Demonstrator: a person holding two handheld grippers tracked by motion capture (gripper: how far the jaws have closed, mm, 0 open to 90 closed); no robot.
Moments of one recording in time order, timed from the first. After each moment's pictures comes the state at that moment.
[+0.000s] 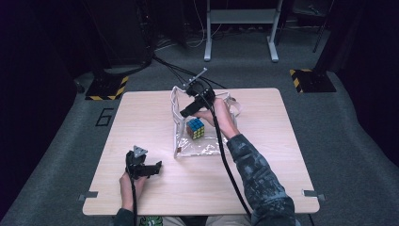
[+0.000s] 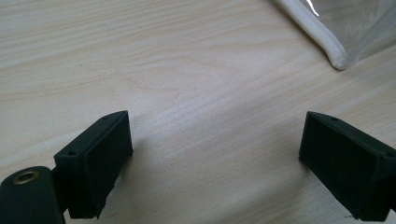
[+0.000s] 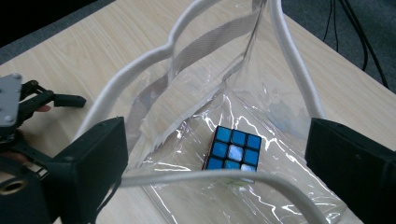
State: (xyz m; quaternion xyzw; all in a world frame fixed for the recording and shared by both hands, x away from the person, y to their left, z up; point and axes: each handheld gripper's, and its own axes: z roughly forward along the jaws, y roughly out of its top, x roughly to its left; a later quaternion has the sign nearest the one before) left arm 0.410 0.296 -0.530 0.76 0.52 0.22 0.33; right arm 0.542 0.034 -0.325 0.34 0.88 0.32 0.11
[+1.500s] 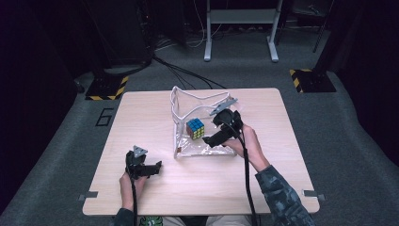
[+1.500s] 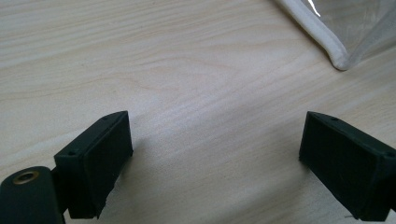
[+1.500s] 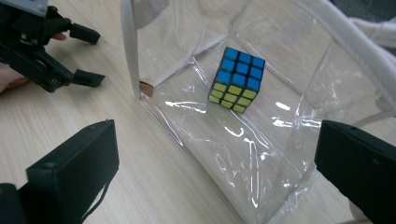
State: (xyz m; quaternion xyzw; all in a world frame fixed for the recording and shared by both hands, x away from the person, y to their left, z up) left arm 0.410 0.296 -0.530 0.76 0.52 0.23 0.33; right arm 0.455 -0.042 -0.356 0.31 0.88 0.34 0.14
